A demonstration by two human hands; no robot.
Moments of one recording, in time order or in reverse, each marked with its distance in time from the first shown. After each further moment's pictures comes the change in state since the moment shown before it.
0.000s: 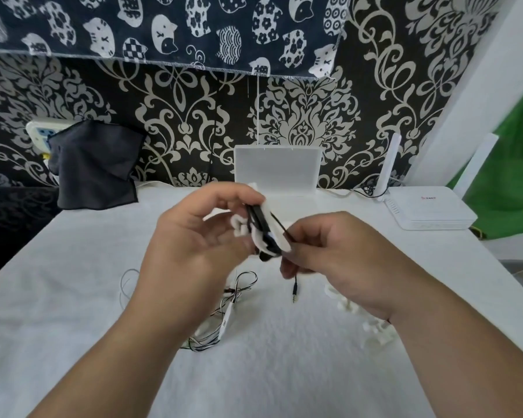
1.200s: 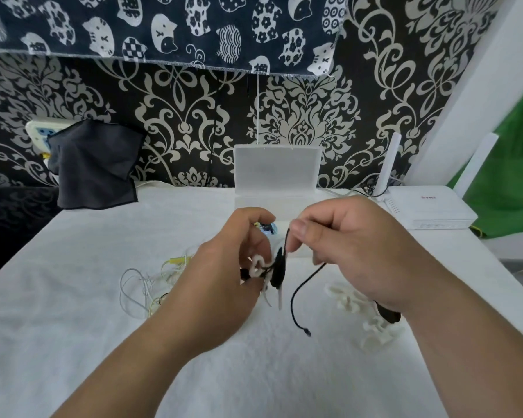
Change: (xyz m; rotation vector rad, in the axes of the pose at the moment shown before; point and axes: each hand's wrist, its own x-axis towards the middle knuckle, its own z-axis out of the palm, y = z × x) left_hand -0.010 -0.026 -0.002 0.672 -0.190 -0.048; right_hand -0.009 -0.016 -0.013 -0.182 0.100 -0.185
